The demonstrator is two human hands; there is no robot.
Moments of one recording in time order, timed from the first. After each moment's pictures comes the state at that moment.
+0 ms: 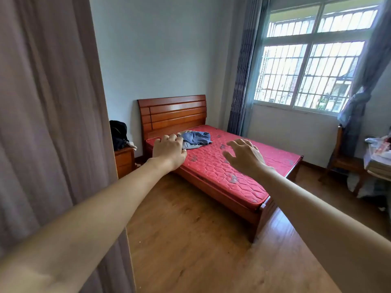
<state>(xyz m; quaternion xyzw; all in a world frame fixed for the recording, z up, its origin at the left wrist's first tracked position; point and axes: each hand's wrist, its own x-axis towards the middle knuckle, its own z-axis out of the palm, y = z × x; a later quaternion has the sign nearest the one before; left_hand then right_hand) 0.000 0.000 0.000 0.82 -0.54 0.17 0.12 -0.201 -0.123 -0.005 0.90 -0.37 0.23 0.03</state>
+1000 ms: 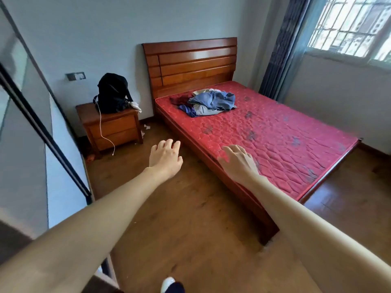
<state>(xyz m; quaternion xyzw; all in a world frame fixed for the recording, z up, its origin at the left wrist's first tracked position) 0.152 -0.352 -0.160 0.88 -0.46 0.05 0.05 -0.029 -0.502 -0.161 0.93 -0.33 0.12 -0.09</state>
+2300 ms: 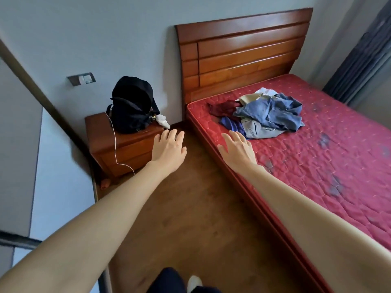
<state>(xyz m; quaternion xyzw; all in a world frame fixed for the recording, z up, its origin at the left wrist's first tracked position) 0.799 -0.653 -0.198 0.90 -0.43 0.06 0.02 0.656 -0.824 -0.208 0.95 -0.28 0.10 -0.11</state>
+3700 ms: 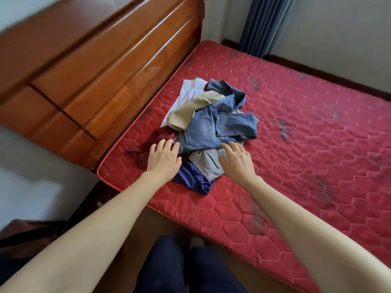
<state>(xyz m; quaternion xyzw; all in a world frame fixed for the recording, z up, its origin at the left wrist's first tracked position) 1.126 -1.320 -0.314 0.73 -0.68 -0.06 -0.03 0.899 -1.373 -0.319 0.80 -0.58 0.02 -0.13</state>
